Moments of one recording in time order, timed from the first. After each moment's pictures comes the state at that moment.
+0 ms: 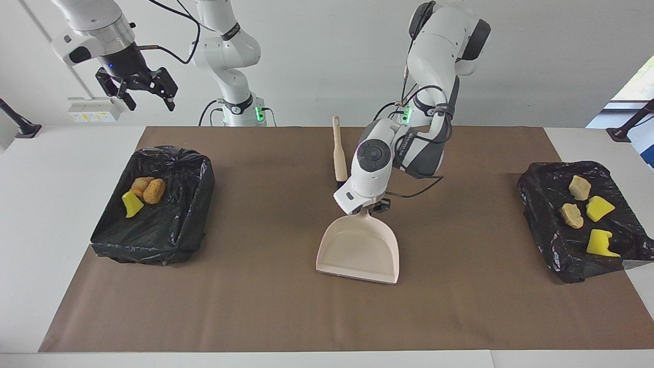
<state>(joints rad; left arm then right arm) -0.46 0.62 -0.14 -1.36 0.04 1.81 -0.35 0.12 -0.13 -0.20 -1.60 0.00 1.44 -0.02</state>
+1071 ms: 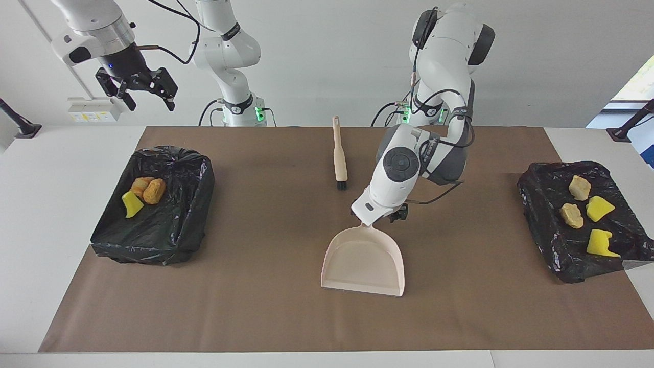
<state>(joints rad) -0.38 0.58 -0.12 -1.33 -0.01 1.74 -0.34 0.12 -0.13 -0.20 -1.60 0.00 1.44 -0.02</state>
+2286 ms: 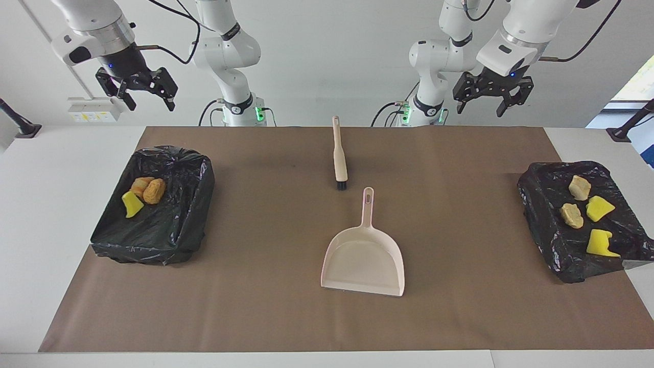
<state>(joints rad) -0.15 -0.04 -0.08 -1.46 -0.01 1.35 -0.05 0.12 -0.13 -0.20 -1.60 0.00 1.44 -0.02</state>
